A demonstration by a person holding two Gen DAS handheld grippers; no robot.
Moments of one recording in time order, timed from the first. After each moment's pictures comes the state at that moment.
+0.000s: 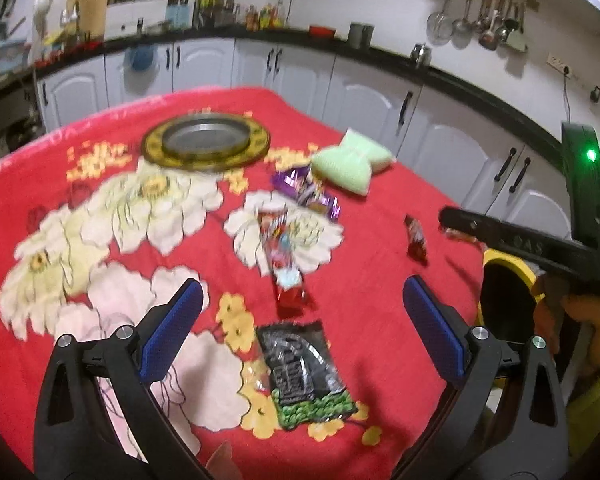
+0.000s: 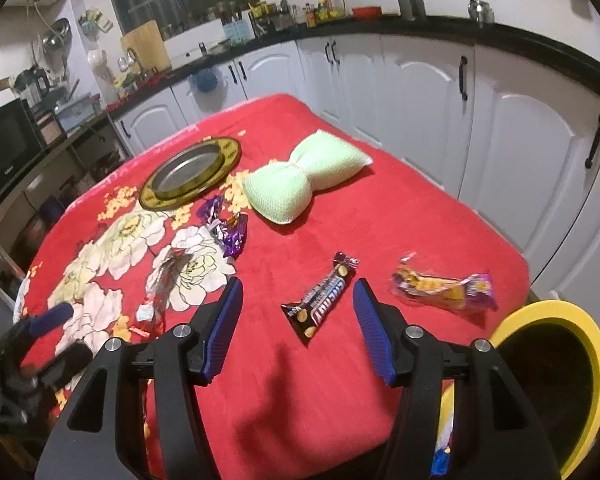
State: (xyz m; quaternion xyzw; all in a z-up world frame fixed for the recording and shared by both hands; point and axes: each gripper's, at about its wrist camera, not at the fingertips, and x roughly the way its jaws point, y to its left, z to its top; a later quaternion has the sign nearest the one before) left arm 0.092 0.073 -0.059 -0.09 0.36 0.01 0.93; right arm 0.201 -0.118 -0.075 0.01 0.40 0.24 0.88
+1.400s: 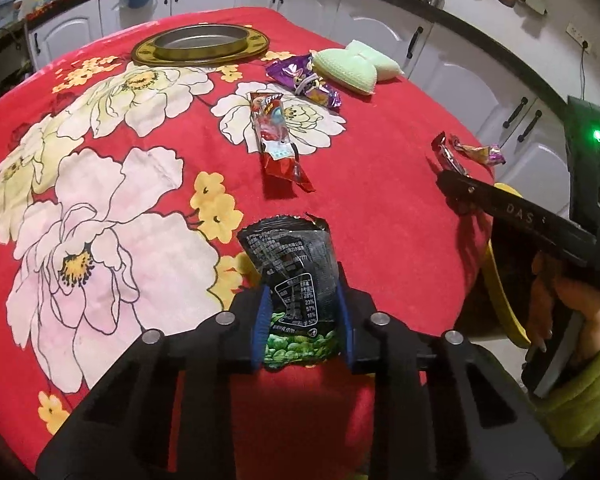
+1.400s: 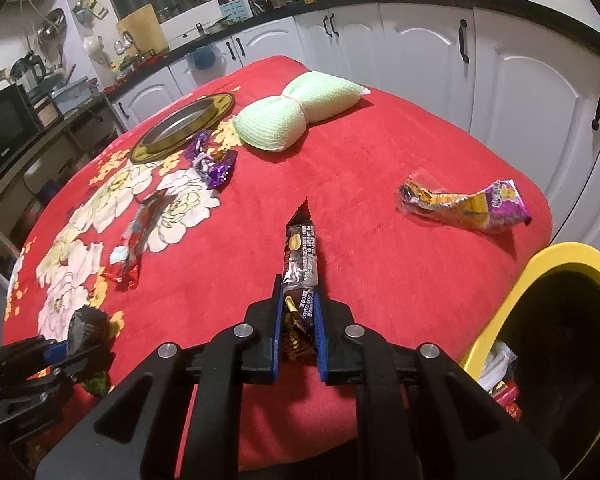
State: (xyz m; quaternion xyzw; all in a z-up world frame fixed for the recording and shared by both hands) left arm 0.078 0.057 -0.106 -0.11 0.46 0.00 0.88; right arm 0.177 -0.129 -0.123 0.02 0.43 0.25 0.87
